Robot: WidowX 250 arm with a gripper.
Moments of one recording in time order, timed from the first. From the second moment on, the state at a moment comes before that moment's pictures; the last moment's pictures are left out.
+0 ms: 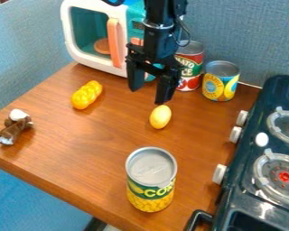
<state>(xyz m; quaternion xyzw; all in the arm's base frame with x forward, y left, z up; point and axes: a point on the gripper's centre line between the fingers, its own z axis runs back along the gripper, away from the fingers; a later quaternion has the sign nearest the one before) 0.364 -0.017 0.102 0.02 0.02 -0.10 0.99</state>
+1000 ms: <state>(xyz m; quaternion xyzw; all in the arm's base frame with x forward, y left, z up) 0.388 -0.020 0.049 0.02 0.04 -0.09 1.00</state>
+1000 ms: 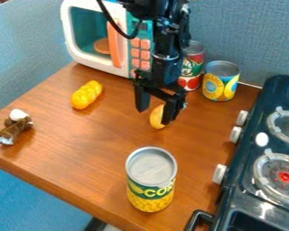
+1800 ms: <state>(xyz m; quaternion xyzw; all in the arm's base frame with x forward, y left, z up) 0.402 -0.030 0.022 -0.01 0.10 -0.03 0.99</state>
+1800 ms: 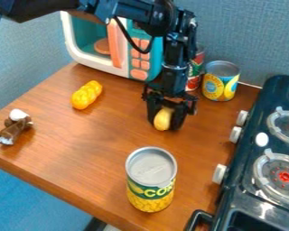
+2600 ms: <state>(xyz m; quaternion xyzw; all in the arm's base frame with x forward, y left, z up) 0.403 -0.077 0.069 0.02 0.07 -0.06 1.00</state>
